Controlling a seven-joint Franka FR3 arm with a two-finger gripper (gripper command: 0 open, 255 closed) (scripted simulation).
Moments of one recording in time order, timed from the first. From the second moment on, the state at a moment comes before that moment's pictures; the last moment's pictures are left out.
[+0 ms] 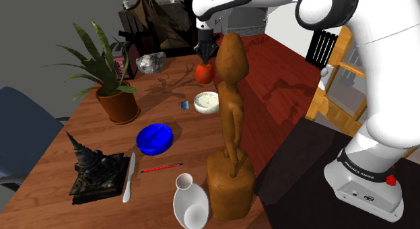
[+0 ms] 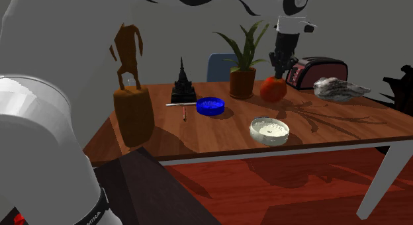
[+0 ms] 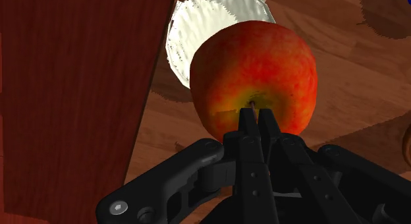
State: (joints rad) arm -0.18 0.64 0.15 -1.18 -0.01 1.87 0.27
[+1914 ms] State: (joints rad) arm -0.18 0.76 0.14 -1.34 -0.02 2.14 0.26
